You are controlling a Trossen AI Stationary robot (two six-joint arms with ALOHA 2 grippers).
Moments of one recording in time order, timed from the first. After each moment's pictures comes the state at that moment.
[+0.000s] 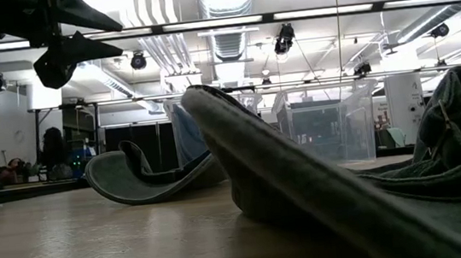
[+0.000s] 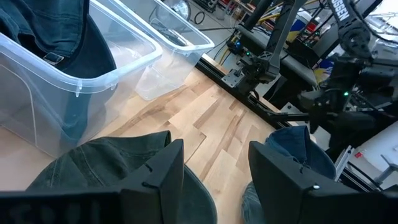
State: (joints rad) left arm -0.35 0.75 0.44 0.07 -0.62 -0.74; right arm 0.94 1.18 0.77 -0.68 -0.18 2.15
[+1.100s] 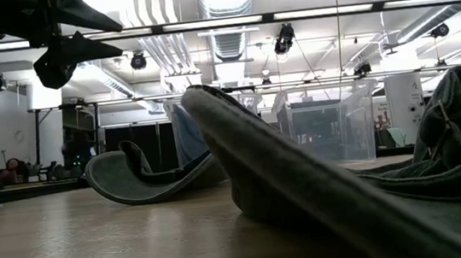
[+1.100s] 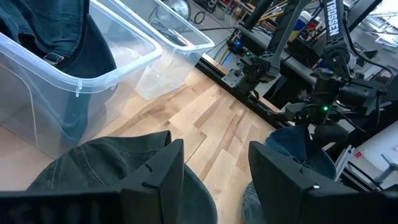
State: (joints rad) left arm -0.35 0.75 0.44 0.07 -0.62 -0.73; right arm 0.99 1.25 0.60 -0.49 -0.19 2.21
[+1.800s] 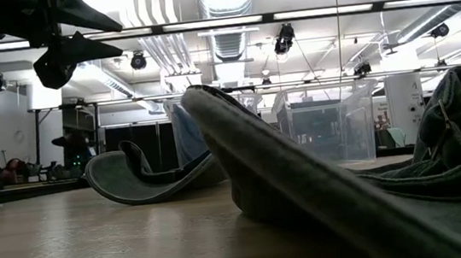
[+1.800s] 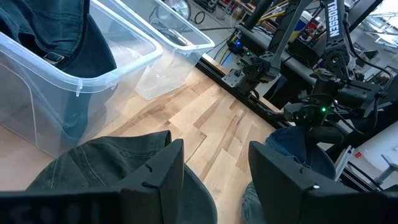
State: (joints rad) left arm -0.35 0.75 0.44 0.07 -0.62 -0.74; right arm 0.99 1.27 0.60 -0.49 -0.19 2.25
